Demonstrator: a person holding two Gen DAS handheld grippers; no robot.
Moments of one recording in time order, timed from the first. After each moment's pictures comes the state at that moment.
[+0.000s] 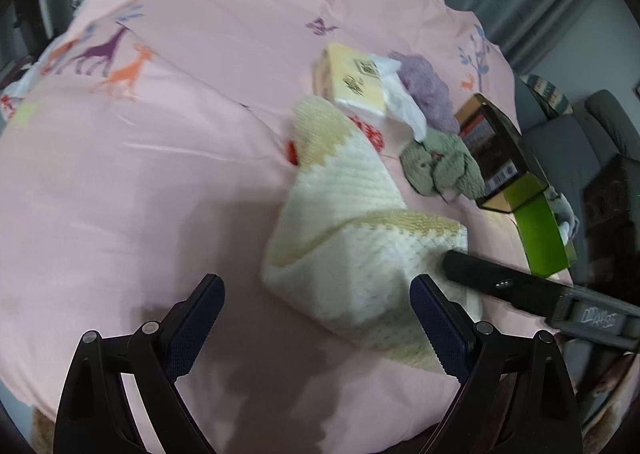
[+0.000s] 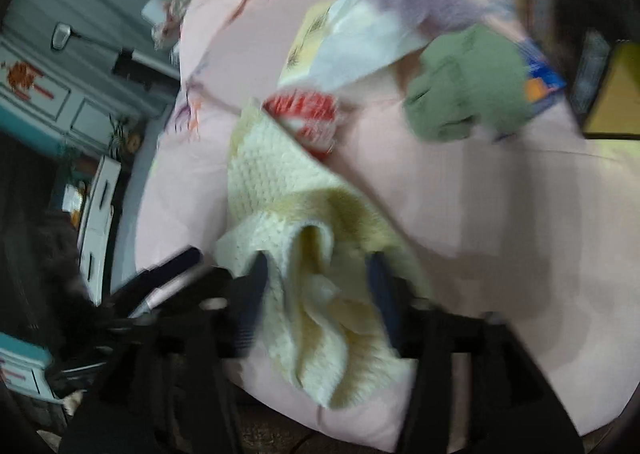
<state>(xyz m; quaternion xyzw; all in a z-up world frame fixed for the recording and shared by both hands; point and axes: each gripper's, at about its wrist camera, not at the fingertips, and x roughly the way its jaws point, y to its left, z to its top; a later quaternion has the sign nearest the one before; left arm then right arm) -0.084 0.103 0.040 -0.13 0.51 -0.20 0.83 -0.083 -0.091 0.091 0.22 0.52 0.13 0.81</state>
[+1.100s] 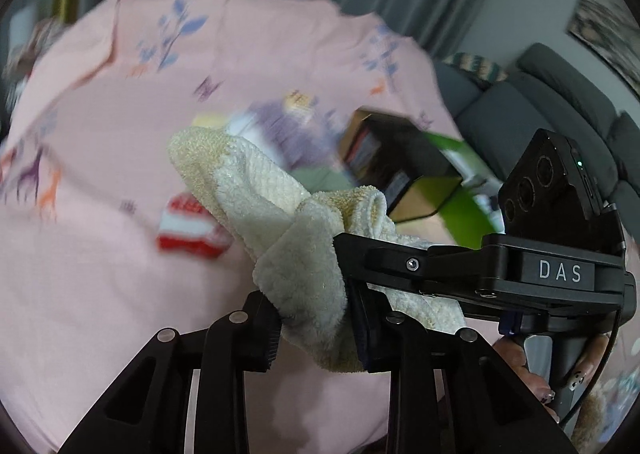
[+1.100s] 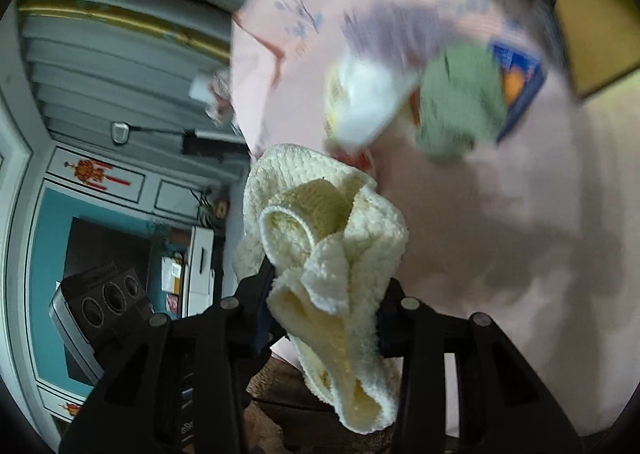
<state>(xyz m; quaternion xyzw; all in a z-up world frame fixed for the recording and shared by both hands) -0.103 0.020 0.126 -0.04 0.42 -0.30 0.86 -0.110 -0.155 0.120 0.42 0.43 0.22 0.77</state>
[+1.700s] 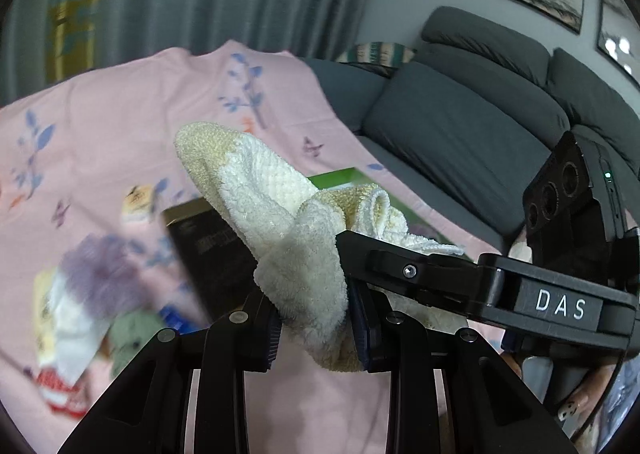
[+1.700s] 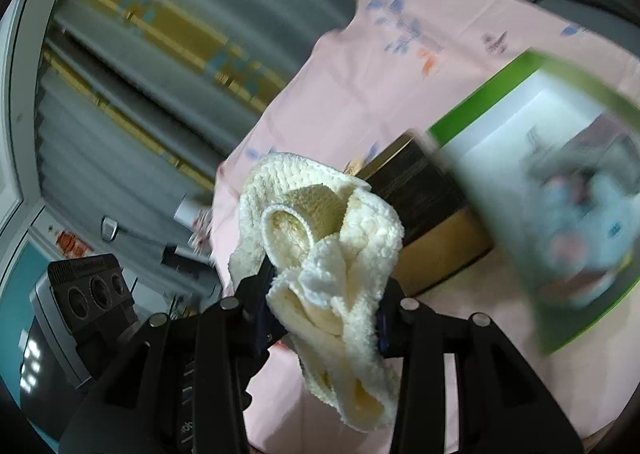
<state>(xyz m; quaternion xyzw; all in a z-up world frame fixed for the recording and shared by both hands) -0.078 -0.191 0.179 0.04 0.35 -0.42 0.84 -0.134 -0.330 0.170 0.42 0.28 0.07 0.86</state>
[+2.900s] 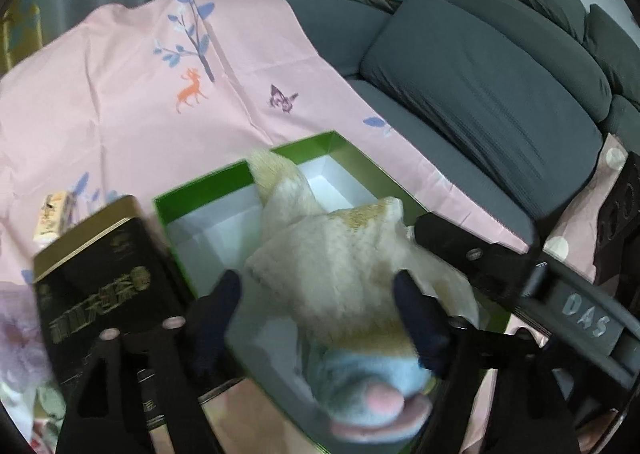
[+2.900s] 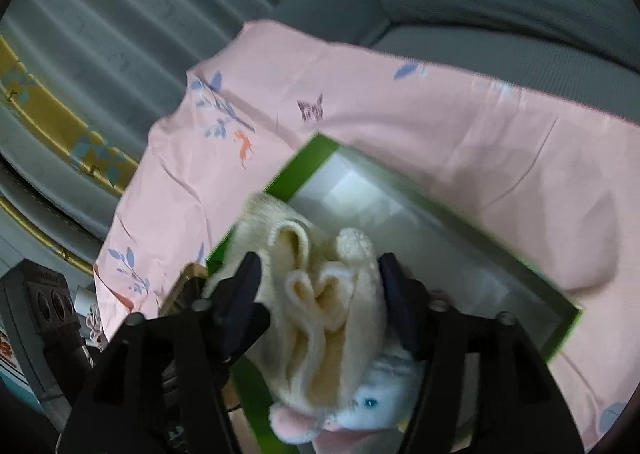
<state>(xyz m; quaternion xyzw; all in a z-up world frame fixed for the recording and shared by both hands) -0.033 -0.337 0.133 0.09 0.43 -0.40 0.80 -0.143 -0.467 0.129 0.43 0.28 -0.16 0.84</state>
